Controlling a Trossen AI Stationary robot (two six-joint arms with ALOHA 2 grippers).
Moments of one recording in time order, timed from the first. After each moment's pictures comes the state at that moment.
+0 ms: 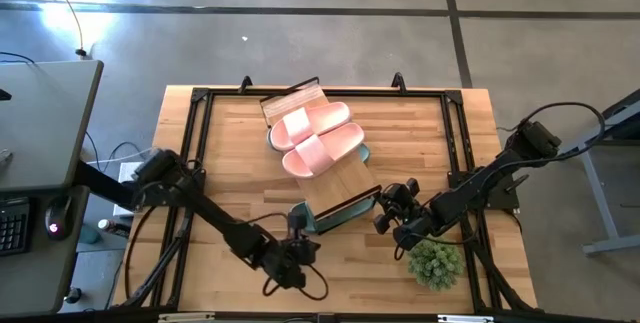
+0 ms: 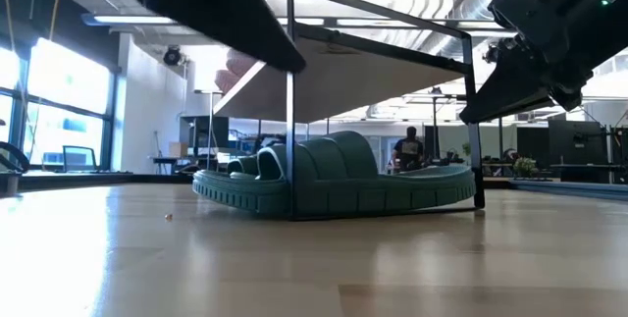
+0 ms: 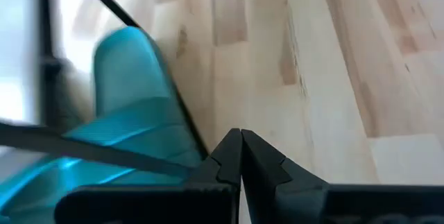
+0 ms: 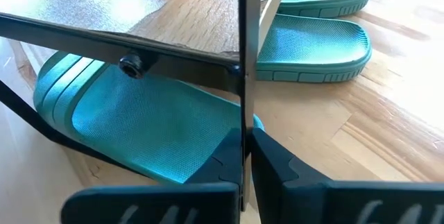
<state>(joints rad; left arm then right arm) -0.52 1.89 1.23 -0.26 -0.64 -0.26 0.59 1.46 0.67 -0.30 0.91 1.15</state>
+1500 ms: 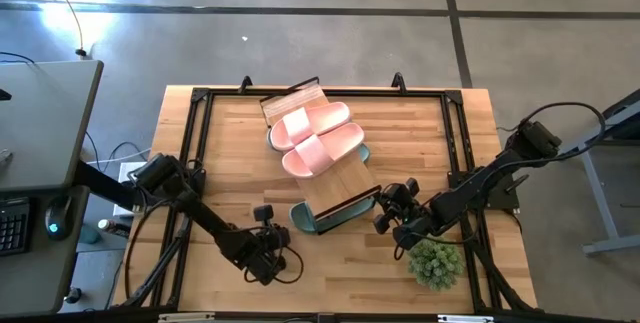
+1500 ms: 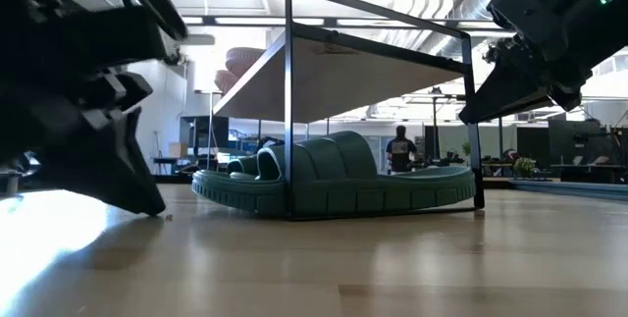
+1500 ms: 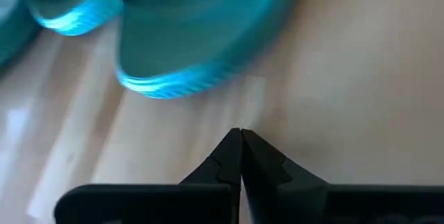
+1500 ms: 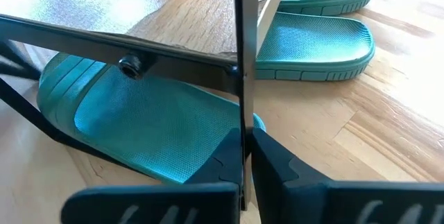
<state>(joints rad) -0.57 1.93 0.98 -0.45 -0.72 -0.79 0.60 1.46 0.67 -0.29 0.89 1.14</state>
